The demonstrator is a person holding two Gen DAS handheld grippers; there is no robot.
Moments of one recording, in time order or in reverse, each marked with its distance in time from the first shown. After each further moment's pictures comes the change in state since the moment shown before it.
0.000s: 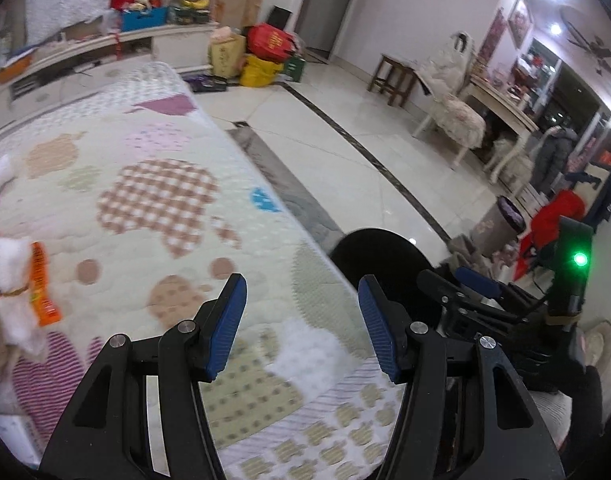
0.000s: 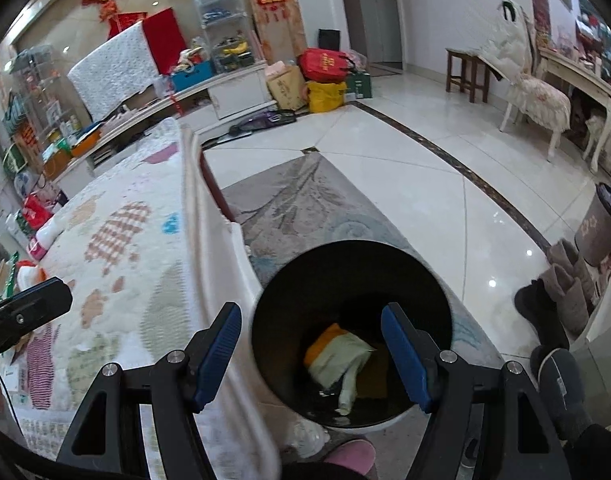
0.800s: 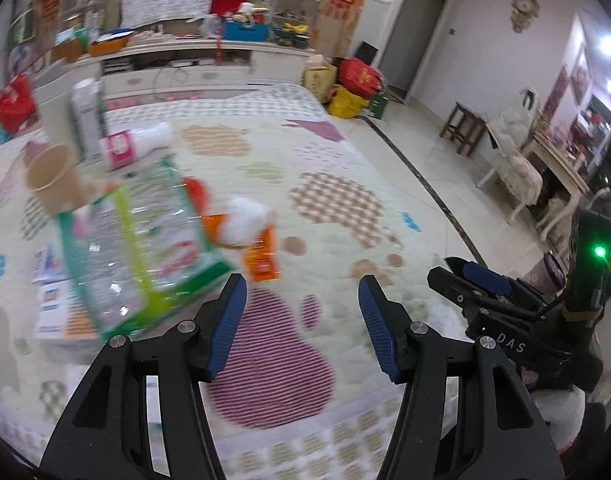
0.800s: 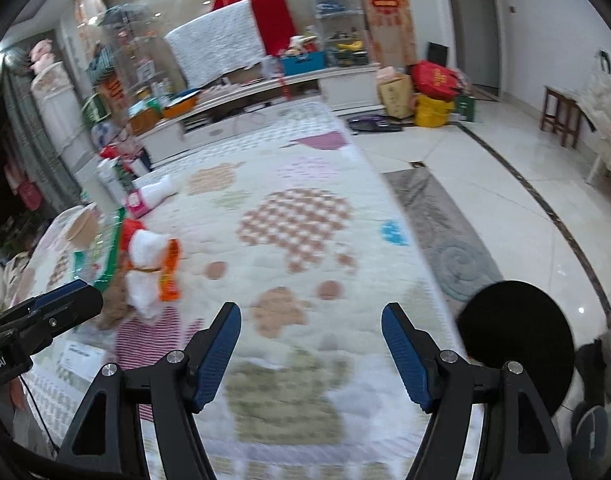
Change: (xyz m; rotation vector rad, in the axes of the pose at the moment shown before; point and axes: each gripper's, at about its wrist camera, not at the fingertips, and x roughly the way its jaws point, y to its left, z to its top) left arm -0.111 0.132 -0.042 -0.192 -0.103 0.189; right arm -0.003 0.177 -0.001 -0.218 0.002 0.258
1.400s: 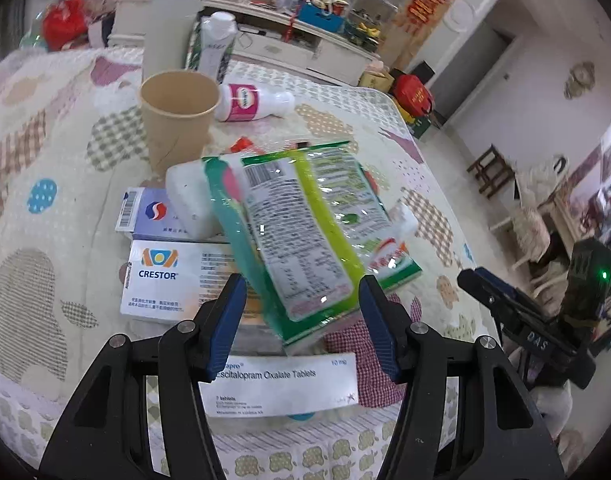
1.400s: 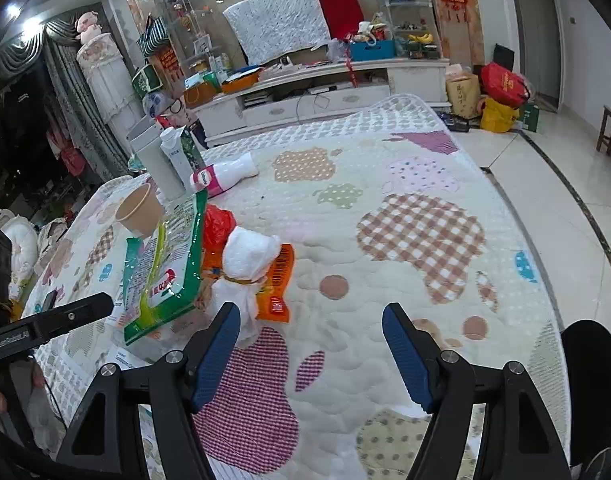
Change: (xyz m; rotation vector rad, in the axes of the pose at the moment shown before) left arm -0.015 0.135 -0.013 -0.271 0.045 -0.011; right arm 0.045 0.087 0.020 -0.106 0.060 0.160
